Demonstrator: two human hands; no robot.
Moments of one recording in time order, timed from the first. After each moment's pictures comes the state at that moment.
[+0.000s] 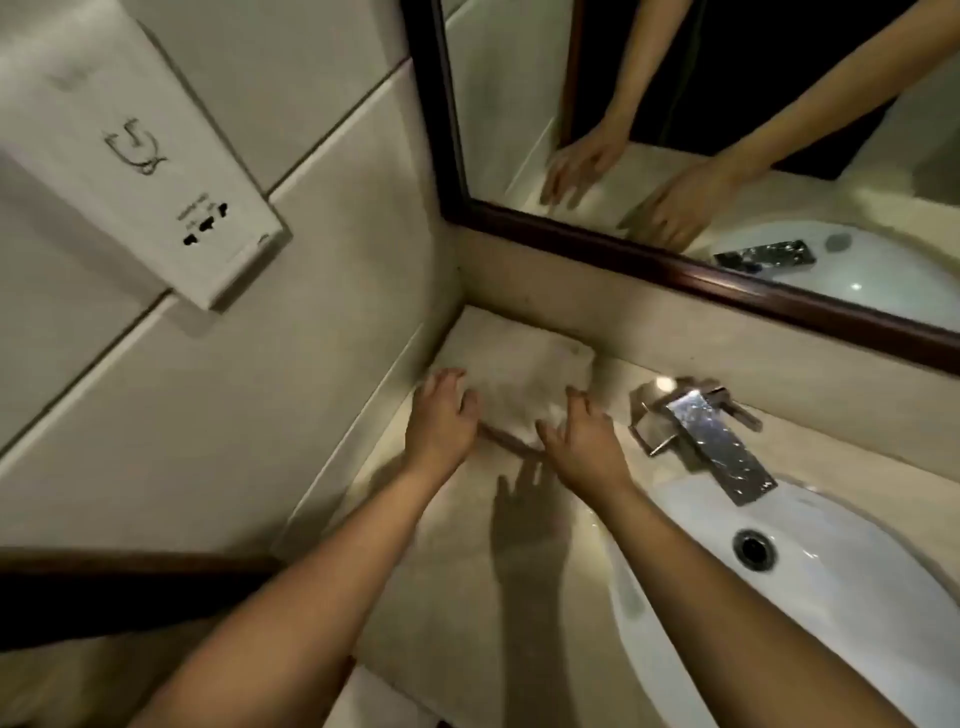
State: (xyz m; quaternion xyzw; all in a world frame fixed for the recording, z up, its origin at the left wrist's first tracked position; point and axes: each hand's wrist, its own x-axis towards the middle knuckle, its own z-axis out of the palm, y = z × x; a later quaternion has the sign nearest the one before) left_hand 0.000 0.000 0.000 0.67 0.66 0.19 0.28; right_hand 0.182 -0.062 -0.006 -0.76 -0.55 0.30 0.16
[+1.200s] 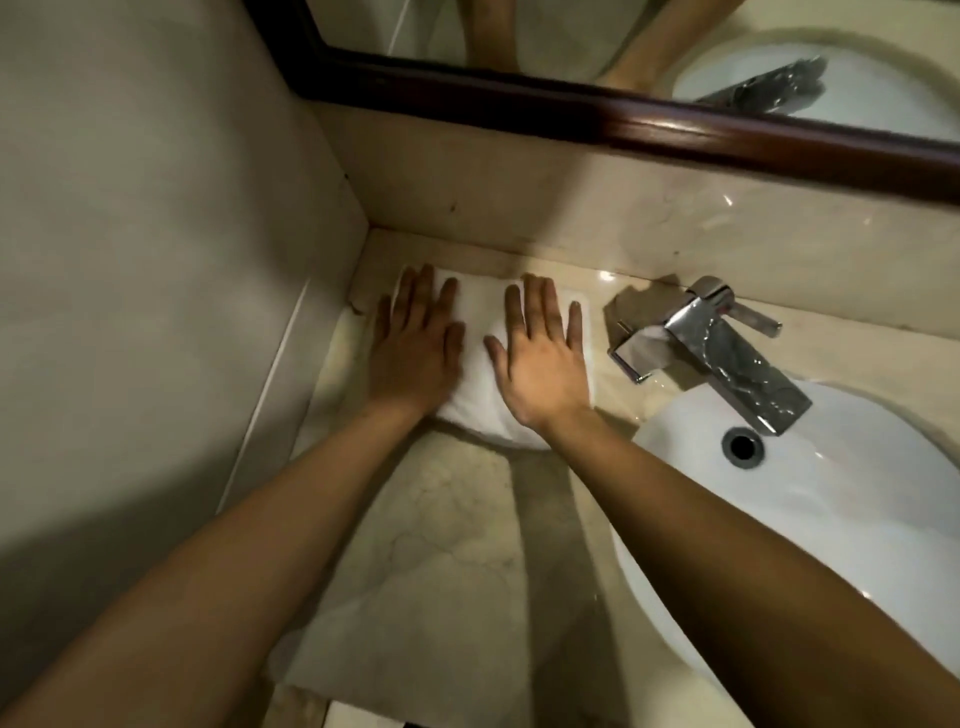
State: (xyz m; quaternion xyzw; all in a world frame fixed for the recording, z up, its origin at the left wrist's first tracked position) left_hand 0.029 0.064 -0.100 0.87 0.49 0.01 0.12; right_hand 0.179 -0.017 -0.090 -0.79 -0.59 0.15 0.07
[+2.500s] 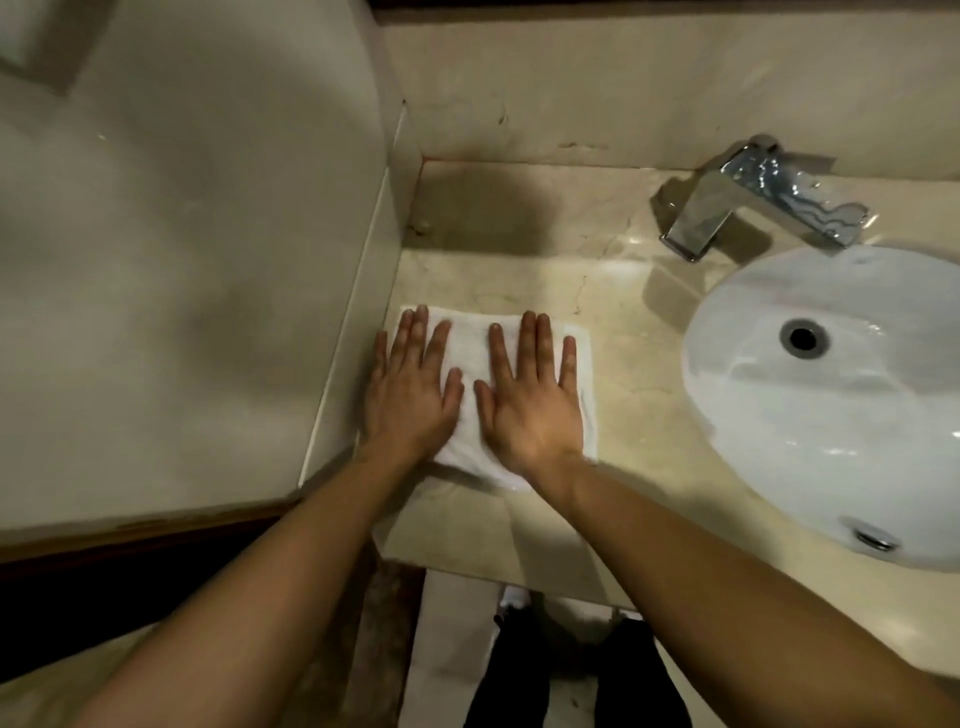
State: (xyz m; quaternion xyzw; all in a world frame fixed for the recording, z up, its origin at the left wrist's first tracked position) left_hand -0.124 -0.047 -0.098 0.87 0.48 -0.05 0.08; right_hand 0.016 -0.140 -0.112 -0.80 -0.59 0.11 0.07
